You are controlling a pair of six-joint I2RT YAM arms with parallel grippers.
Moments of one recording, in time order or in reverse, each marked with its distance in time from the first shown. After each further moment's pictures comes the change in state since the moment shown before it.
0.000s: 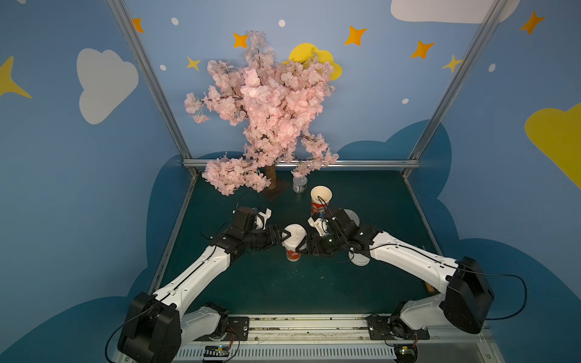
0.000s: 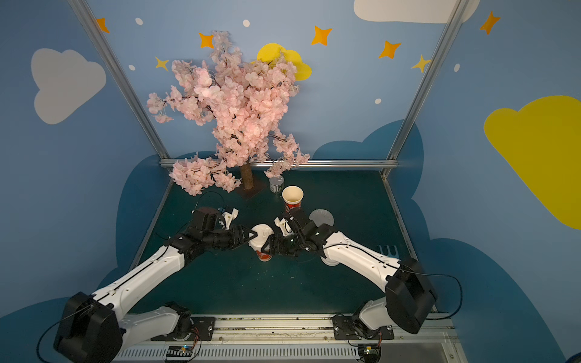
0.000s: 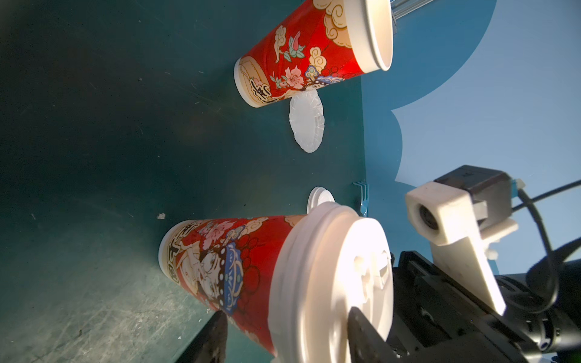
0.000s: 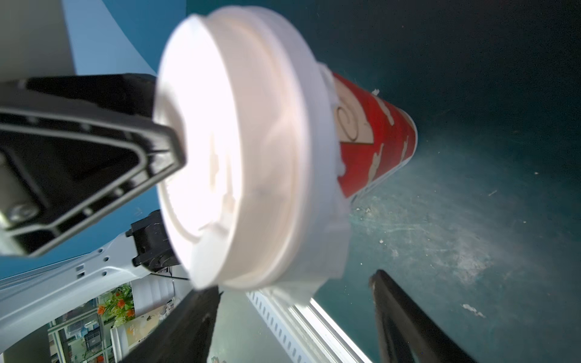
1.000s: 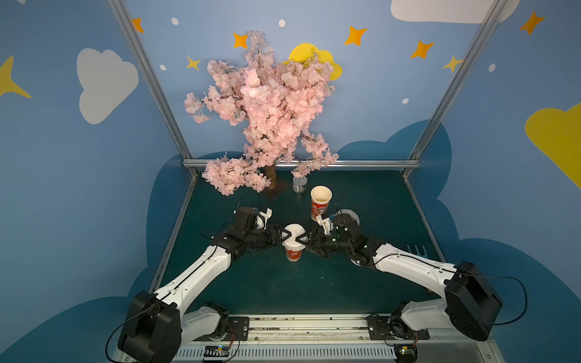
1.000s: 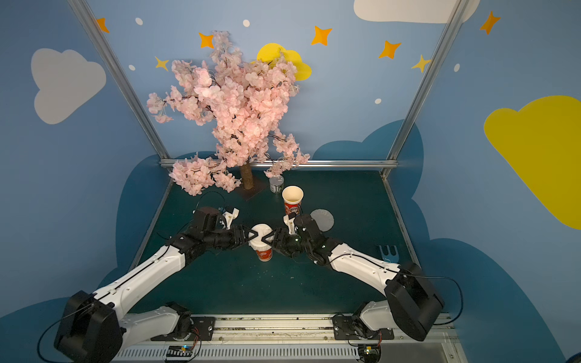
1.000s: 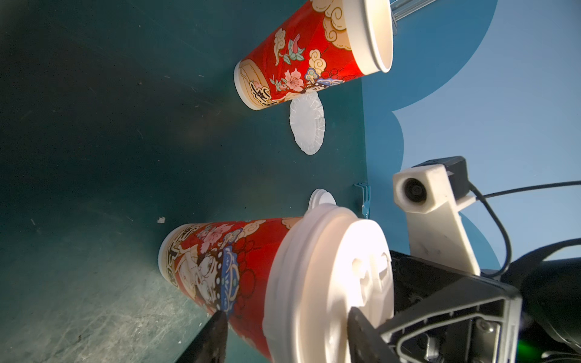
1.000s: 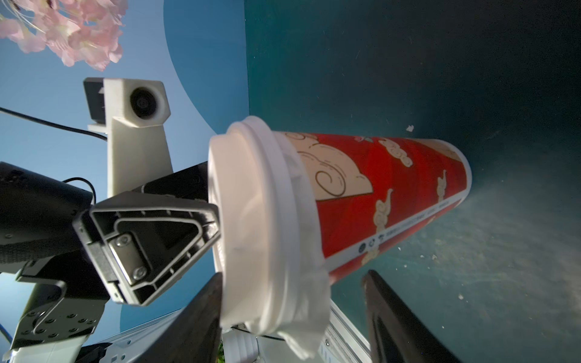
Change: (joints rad) left arm -0.006 0.005 0.000 0.009 -0.014 0.000; right arm -0.032 -0.017 -0.224 0.503 -0.011 0.389
